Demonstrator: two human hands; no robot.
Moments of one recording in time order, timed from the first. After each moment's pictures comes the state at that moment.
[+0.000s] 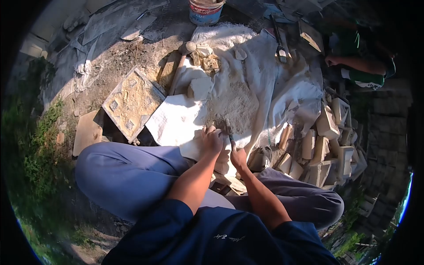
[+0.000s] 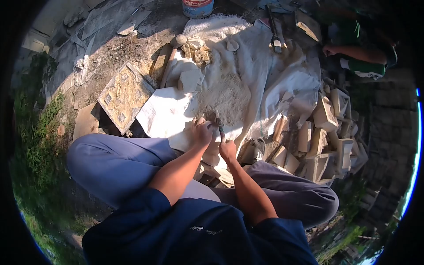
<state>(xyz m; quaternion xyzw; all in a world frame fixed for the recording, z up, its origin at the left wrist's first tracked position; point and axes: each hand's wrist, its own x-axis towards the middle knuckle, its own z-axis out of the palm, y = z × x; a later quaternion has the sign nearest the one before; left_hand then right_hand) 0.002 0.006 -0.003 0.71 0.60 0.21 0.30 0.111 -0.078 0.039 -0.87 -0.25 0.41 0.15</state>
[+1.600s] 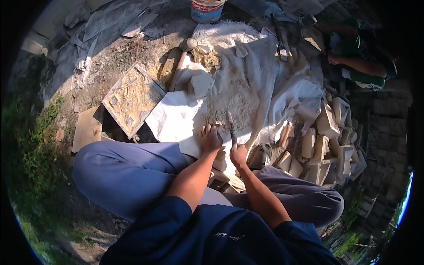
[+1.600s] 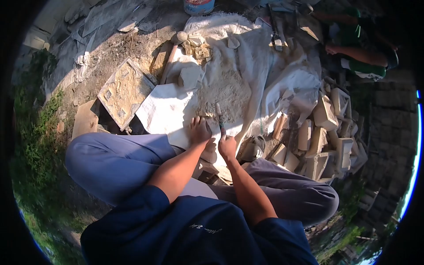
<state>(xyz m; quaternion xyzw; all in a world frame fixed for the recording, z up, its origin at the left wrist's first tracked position) -0.006 -0.006 0.002 0.74 0.61 0.19 0.21 0.105 -0.073 0.062 -0.86 -0.28 0.38 0.20</state>
